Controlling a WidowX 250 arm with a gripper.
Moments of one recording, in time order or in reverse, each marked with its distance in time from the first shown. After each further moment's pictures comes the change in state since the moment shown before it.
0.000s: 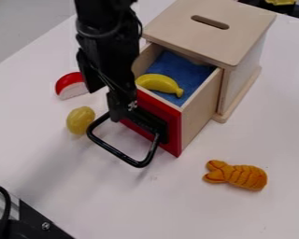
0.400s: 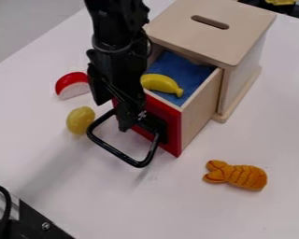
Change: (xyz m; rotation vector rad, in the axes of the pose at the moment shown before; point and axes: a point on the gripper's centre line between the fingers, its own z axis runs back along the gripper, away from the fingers) arm 0.006 -0.002 -0.021 -0.026 0.043 0.041
